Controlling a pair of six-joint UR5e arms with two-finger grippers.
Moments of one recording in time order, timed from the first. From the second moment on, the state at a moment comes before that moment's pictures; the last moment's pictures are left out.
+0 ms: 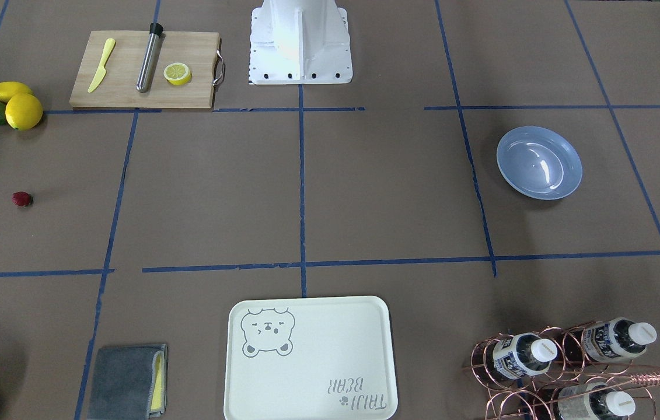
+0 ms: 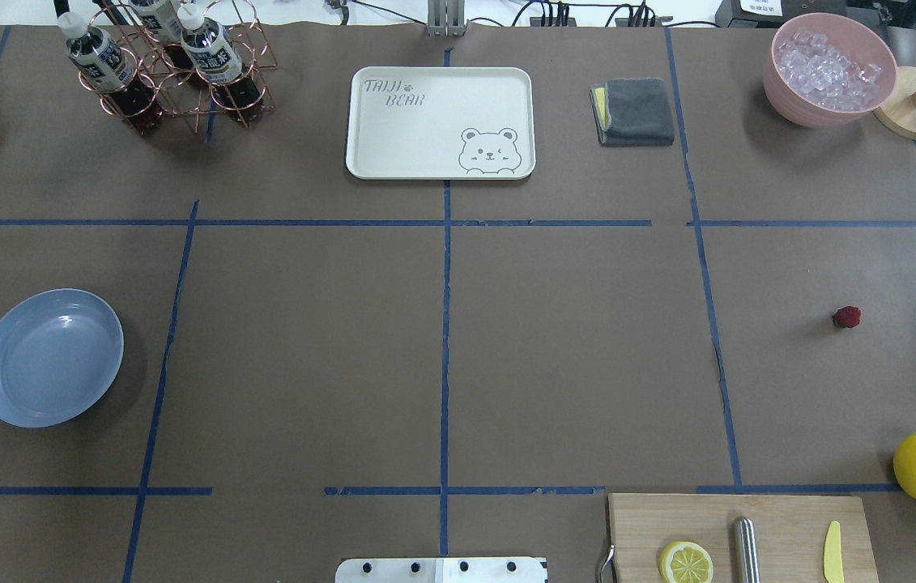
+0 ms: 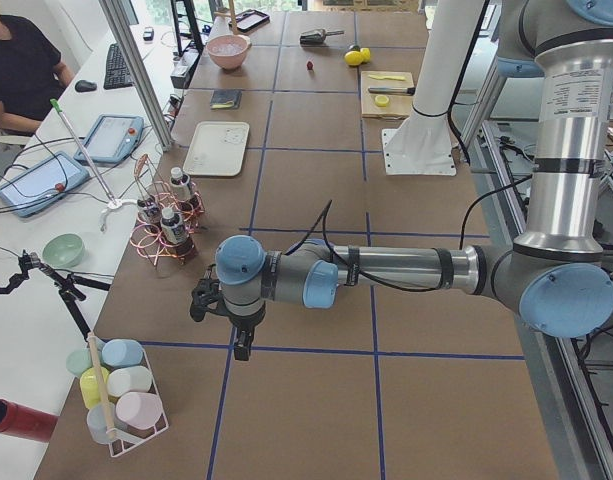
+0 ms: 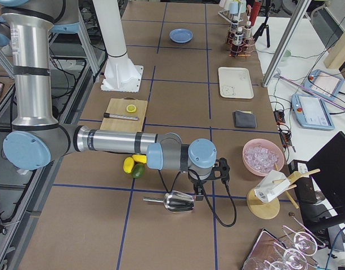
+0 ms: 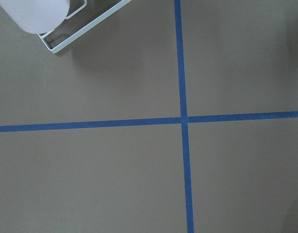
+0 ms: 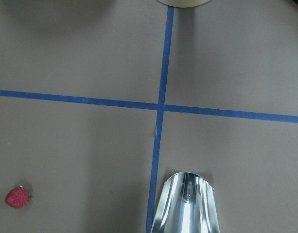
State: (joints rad) left arm -1.56 -1.58 -1.56 -1.70 -2.33 -0.04; right arm 1.62 -1.58 1.57 -1.53 2.43 -0.10
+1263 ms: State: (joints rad) left arm -1.10 -1.44 -1.61 -2.37 -2.28 -0.86; right arm 1.62 -1.58 1.61 -1.54 2.46 -0.08
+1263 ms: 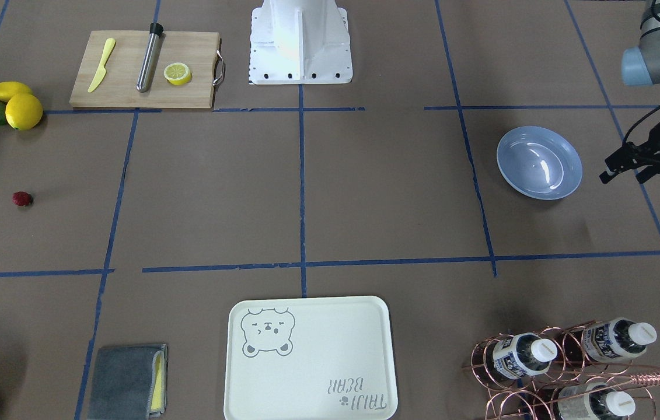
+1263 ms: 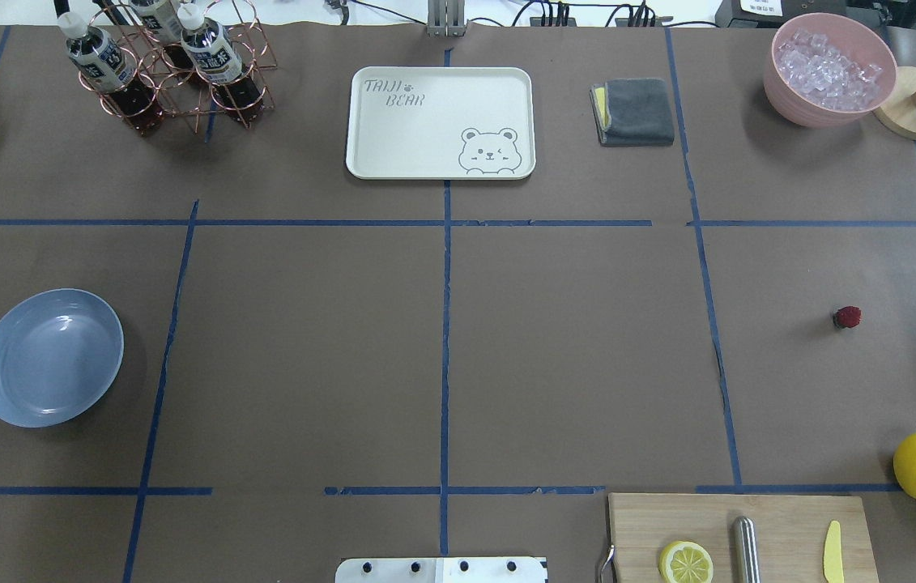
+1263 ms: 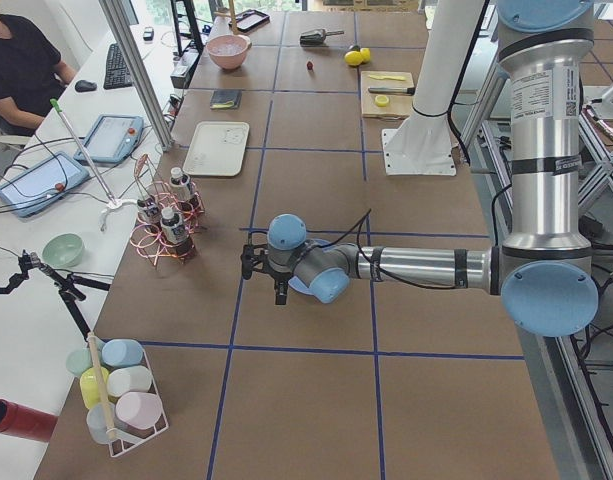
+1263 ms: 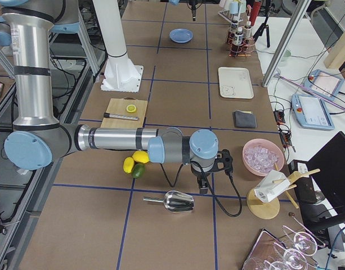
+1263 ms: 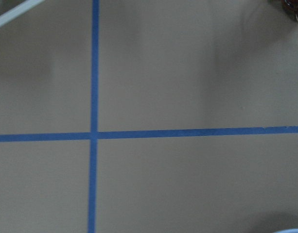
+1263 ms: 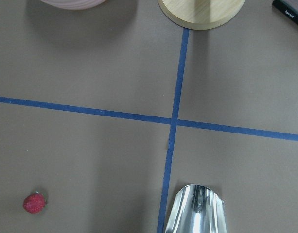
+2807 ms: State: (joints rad) left arm -0.95 -1.39 -1.57 -2.49 -2.19 -0.96; right arm 1.62 -1.57 1.61 -1.53 2.53 -0.06
